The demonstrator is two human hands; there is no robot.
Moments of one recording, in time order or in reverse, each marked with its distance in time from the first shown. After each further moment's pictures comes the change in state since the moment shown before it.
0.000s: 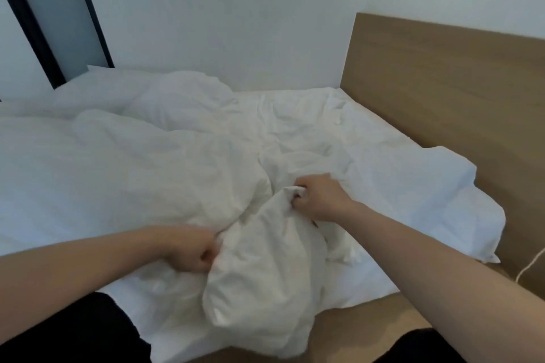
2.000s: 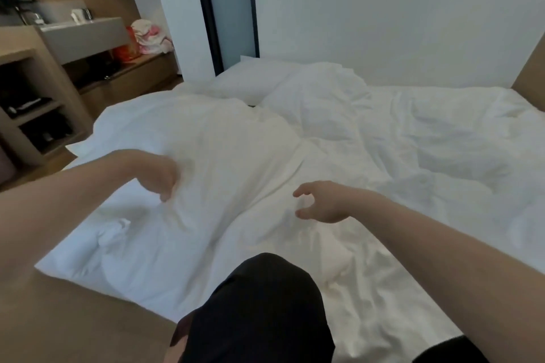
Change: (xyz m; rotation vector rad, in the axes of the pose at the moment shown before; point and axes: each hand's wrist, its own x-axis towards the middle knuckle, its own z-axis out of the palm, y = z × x) left_hand -0.197 -0.371 0.107 -0.319 0.009 -0.916; right_hand 0.036 -0.218 0.067 -0.079 -0.575 -0.416
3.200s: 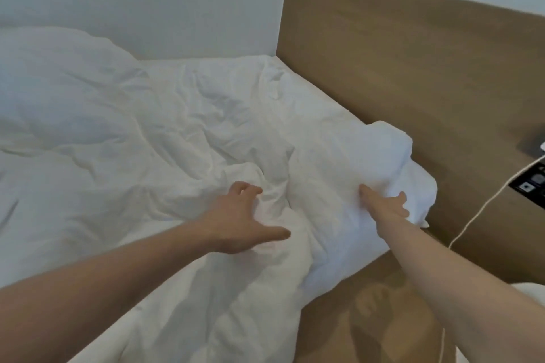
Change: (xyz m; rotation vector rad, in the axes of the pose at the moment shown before) left_hand -0.186 0.626 -0.001 -0.346 0.057 0.904; right_hand -0.228 0.438 0.067 1.149 1.154 1.456
